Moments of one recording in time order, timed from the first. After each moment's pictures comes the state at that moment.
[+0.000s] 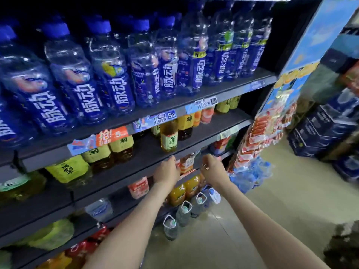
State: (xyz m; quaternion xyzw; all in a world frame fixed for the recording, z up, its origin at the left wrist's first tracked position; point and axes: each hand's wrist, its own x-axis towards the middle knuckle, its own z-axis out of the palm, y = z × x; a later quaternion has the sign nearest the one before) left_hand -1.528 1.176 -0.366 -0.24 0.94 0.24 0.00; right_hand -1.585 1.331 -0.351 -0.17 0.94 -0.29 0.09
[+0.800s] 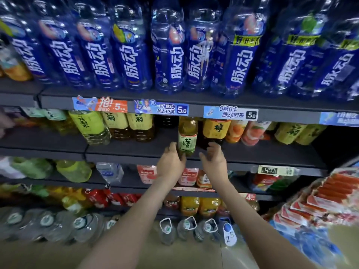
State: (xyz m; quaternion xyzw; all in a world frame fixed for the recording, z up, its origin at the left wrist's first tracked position) left_hand -1.592 1.211 -0.385 -0.49 0.82 0.25 -0.19; right_hand -1.701 1.292 -0.387 -0.34 0.80 -0.47 0.15
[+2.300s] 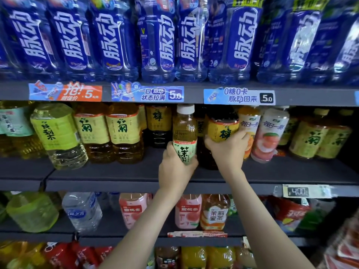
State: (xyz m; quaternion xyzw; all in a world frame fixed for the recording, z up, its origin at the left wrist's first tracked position) left_hand -1.646 1.176 -0.438 -0.44 0.76 0.24 -0.41; right_hand -1.762 1.220 -0.406 -0.27 0.78 -0.55 -0.14
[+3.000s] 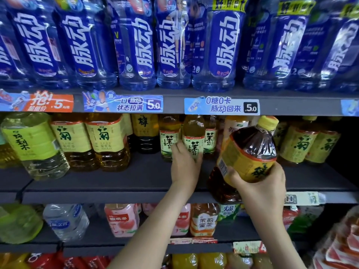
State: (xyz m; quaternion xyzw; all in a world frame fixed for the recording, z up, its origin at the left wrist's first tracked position) left_hand -1.724 1.177 -0.433 -0.42 0.79 0.24 -0.38; right_hand -1.775 1.334 -0.412 -0.26 0.76 -0.59 -0.08
